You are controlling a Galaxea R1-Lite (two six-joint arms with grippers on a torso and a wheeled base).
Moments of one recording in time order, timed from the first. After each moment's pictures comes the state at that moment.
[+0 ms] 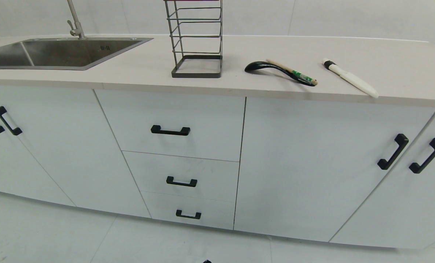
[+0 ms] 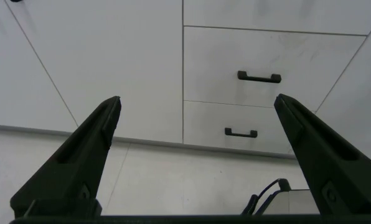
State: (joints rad) left arm 0.00 0.00 0.00 0.00 -0.04 0.01; right arm 0.00 0.00 0.00 0.00 0.04 0.01
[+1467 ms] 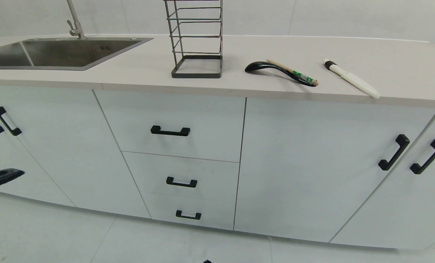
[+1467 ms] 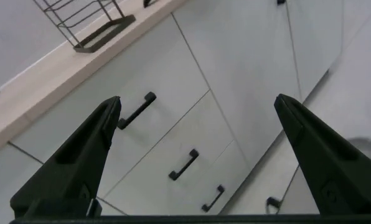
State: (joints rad) left arm -0.14 0.64 -0.37 -0.32 -0.73 0.57; right arm 0.00 0.00 0.00 0.00 0.04 0.01
